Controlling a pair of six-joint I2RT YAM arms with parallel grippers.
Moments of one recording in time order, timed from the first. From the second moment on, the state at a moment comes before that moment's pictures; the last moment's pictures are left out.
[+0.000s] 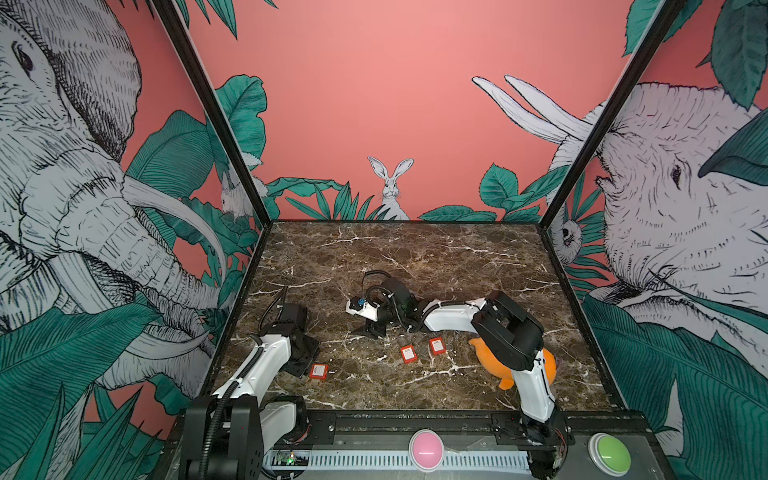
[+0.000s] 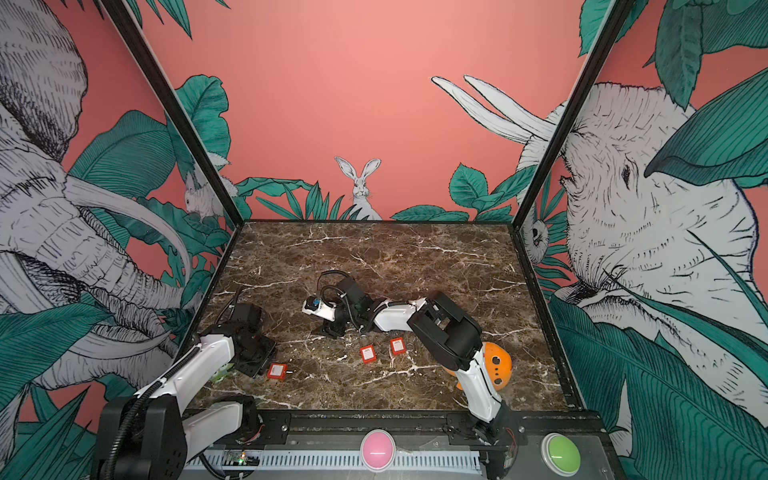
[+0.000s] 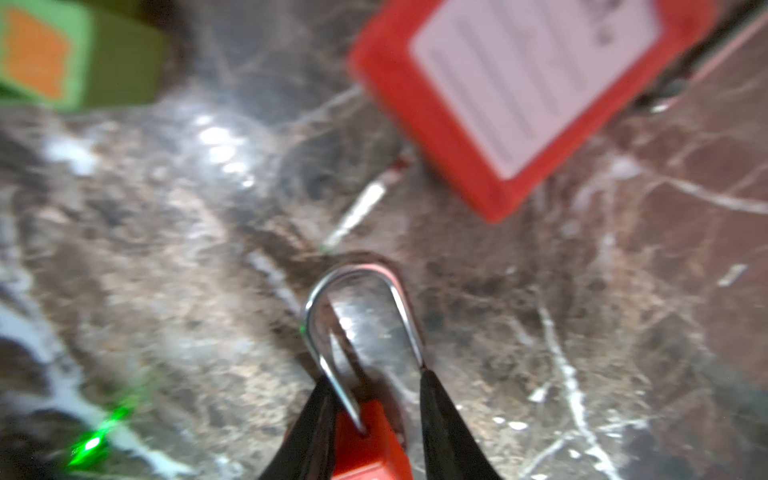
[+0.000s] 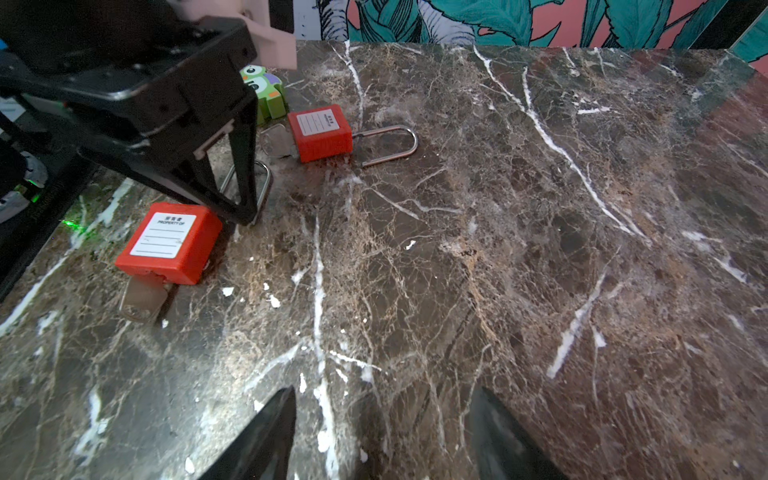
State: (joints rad) left arm -0.05 1.11 0.50 -0.79 0.09 -1.16; right arm 0.91 2.09 1.26 0.22 -0.55 -0.42
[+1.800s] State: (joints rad) left arm -0.26 1.14 0.53 -0.70 0.11 -0.72; right arm 0.90 2.00 1.26 0.00 -0.49 -0.44
